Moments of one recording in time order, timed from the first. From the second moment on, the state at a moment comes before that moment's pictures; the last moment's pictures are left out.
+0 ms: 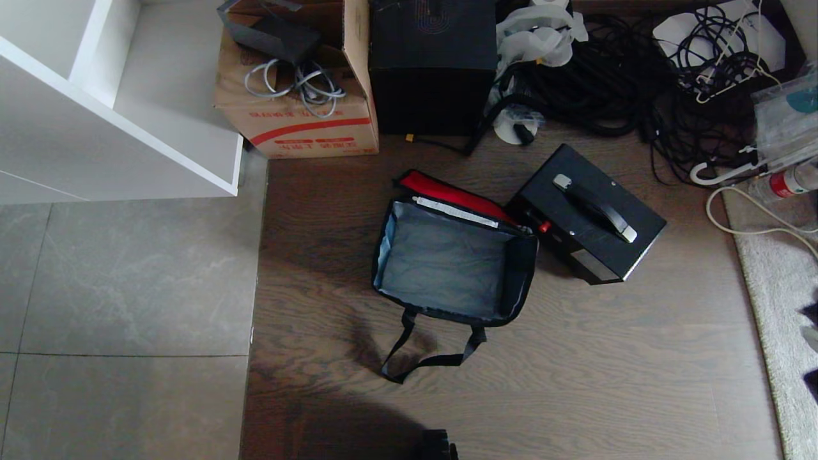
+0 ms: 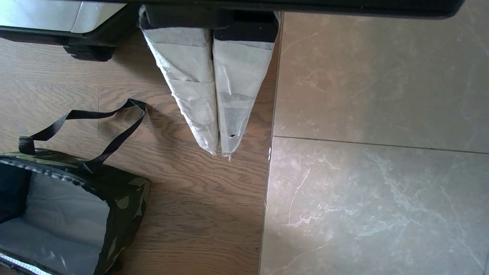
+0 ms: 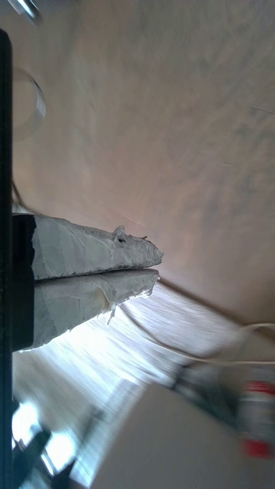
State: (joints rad) left arm 0.00 0.00 0.00 -0.02 0.02 -0.04; right arm 0.25 0.88 -0.42 -0.08 -0.58 -0.49
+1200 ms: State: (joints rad) left arm 0.00 0.00 0.00 -0.02 0.02 -0.04; right arm 0.00 0.00 0.00 -0.01 0.01 0.04
